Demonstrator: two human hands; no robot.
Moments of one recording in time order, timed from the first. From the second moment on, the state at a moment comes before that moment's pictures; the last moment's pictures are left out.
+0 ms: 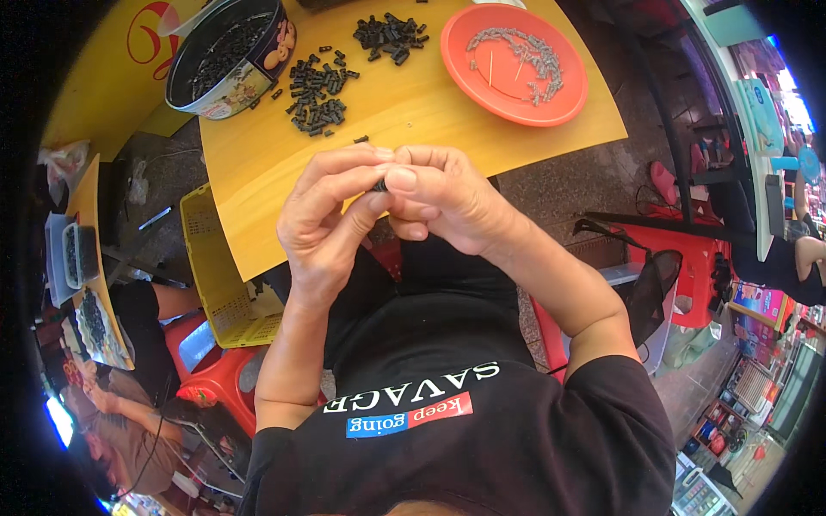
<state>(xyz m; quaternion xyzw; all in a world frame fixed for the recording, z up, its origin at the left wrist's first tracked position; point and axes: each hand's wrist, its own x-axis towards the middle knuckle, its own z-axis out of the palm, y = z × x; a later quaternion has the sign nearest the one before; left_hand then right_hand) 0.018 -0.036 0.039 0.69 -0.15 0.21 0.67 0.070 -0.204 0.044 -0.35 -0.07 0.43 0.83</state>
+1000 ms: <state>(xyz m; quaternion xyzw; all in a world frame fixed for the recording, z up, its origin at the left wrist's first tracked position) -0.134 0.229 -0.123 0.80 0.37 0.20 0.43 0.209 -0.197 0.041 -0.85 -0.46 -0.23 0.10</state>
